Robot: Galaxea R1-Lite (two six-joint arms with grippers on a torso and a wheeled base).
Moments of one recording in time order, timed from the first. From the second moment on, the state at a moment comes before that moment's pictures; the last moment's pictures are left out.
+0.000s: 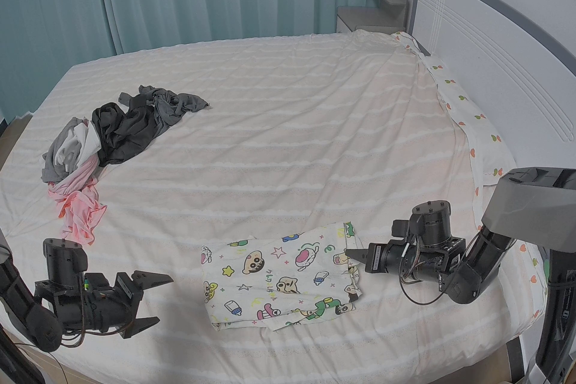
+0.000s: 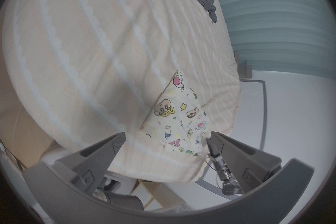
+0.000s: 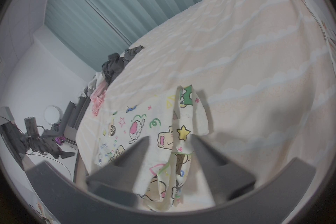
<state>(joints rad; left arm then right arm) -0.10 1.78 -0.08 -0.99 -0.37 -1.11 0.44 2.26 -0.67 -1.08 0.22 0.46</state>
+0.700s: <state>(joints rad) -0.34 2.16 -0.44 -0.99 -0.09 -0.91 0.47 2.39 -0.77 -1.08 0.27 0.49</state>
